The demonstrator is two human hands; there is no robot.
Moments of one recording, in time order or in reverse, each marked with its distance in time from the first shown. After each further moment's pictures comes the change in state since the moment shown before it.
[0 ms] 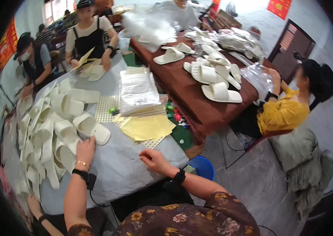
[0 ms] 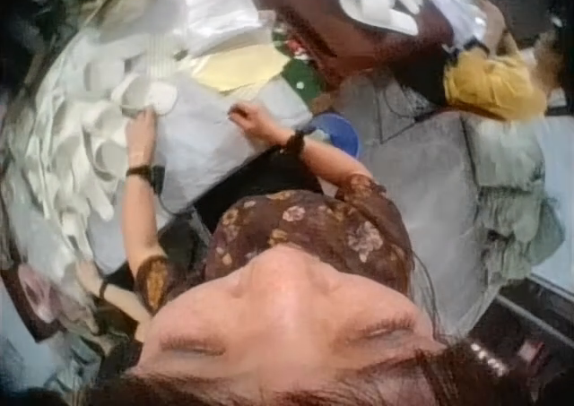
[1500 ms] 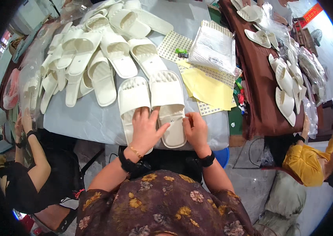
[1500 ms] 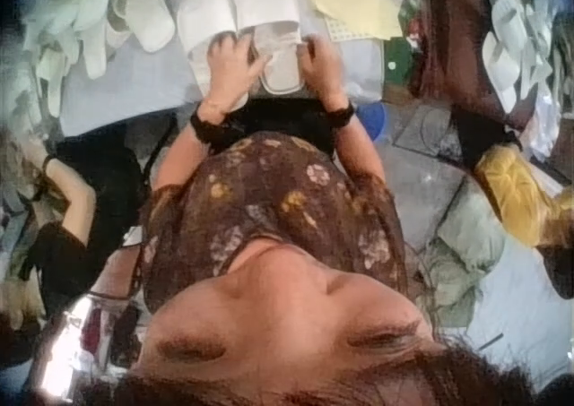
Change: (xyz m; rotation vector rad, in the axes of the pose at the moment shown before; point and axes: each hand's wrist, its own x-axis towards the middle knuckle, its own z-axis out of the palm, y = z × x) left_hand -0.096 0.153 -0.066 -0.538 0.178 -0.399; right_hand -0.002 -0.006 0.030 -0.270 0.051 -0.105
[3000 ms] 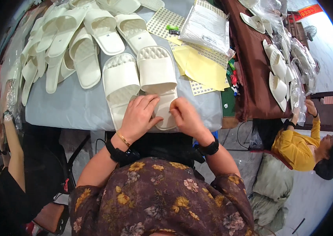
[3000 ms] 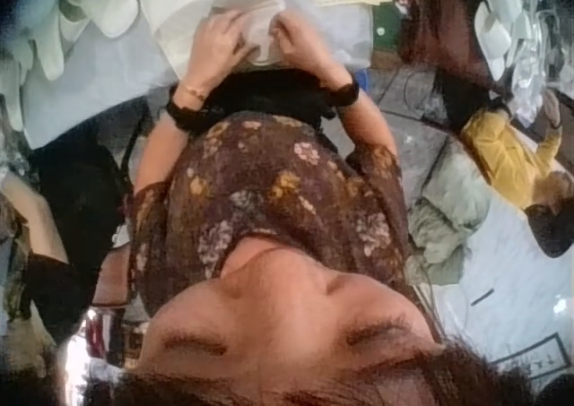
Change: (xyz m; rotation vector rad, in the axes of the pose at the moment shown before) left_hand -0.010 -0.010 0.001 -0.211 -0.173 0.236; right_hand 0.003 -0.026 -0.019 0.018 -0.407 -0.151
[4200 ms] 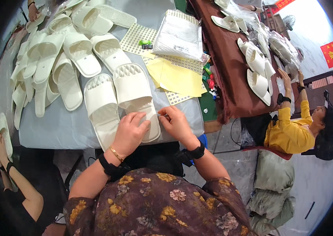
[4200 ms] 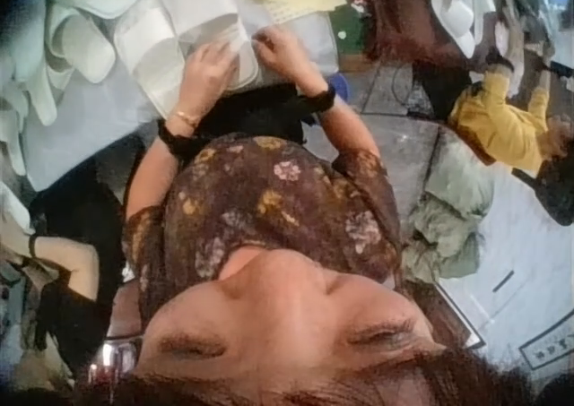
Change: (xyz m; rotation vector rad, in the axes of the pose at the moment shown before) left_hand 0.010 0.015 0.022 0.106 0.038 0.186; right_hand -0.013 0.026 -0.018 -0.013 0.134 0.196
